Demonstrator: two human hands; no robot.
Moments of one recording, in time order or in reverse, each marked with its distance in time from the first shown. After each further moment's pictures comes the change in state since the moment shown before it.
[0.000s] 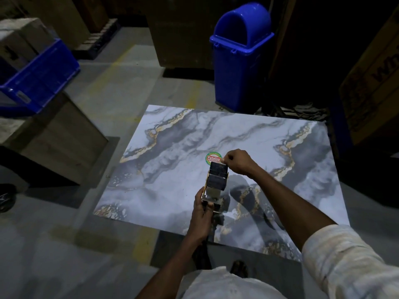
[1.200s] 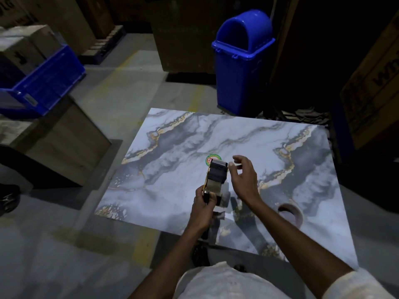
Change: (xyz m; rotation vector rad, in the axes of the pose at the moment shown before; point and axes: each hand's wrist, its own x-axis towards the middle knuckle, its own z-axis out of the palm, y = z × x) left_hand 0.012 0.034 0.007 0.174 0.037 -0.140; right_hand -0.072 0.007 0.040 0.420 0.531 -0.137
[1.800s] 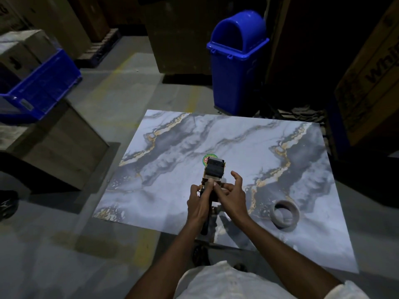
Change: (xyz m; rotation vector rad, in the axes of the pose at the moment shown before) left_hand 0.007 0.017 0.006 -0.072 0.169 -0.162; right_hand -0.057 0.021 0.023 0.163 -0.129 0.328
